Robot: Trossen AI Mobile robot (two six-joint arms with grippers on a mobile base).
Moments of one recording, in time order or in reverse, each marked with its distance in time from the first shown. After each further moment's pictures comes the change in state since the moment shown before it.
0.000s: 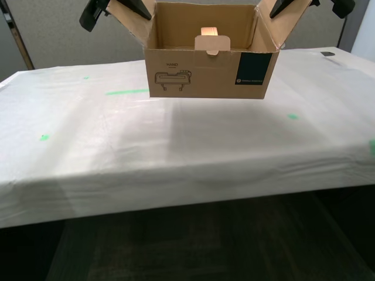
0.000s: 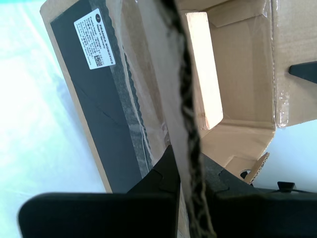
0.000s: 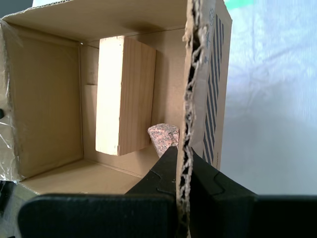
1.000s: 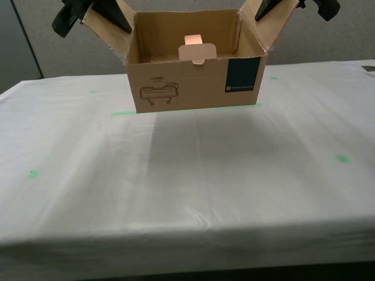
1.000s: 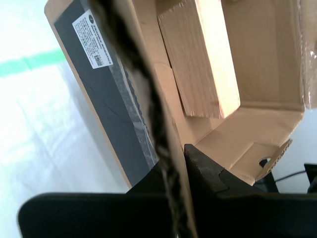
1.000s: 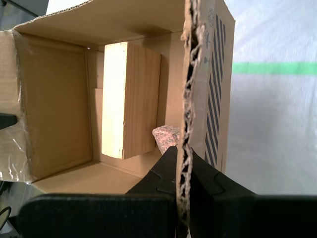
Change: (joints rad) arm 0 0.080 0.000 0.000 -0.010 -0.003 0.019; arm 1 0.011 -0.154 -0.171 -0.051 -0.095 0.060
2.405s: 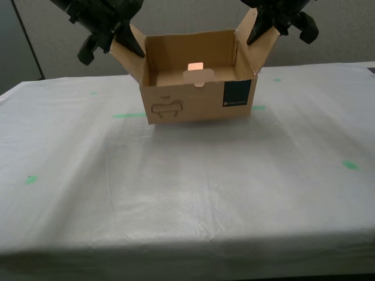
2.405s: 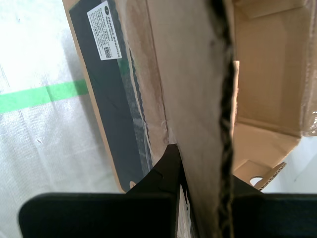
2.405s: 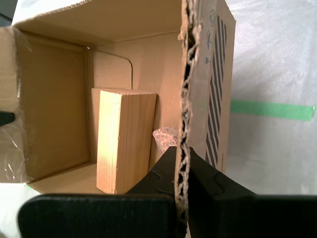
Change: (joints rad) arm 0 -0.002 0.188 0.014 0.195 0.063 -0.023; arm 1 0.024 0.246 0.025 0.245 0.013 -0.119
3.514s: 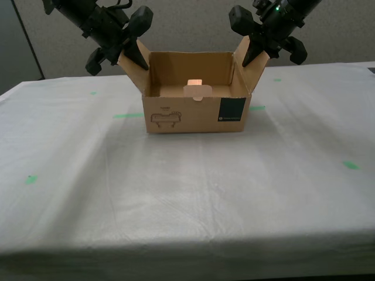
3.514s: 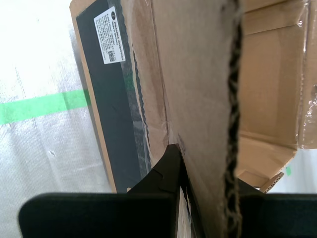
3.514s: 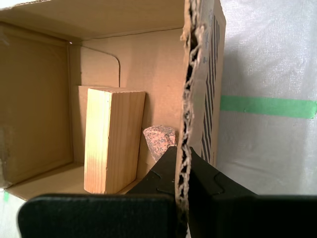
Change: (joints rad) arm 0 0.000 0.159 0.042 0.042 0.021 0.018; arm 1 -0.001 0.114 0.060 0.028 -0.055 -0.035
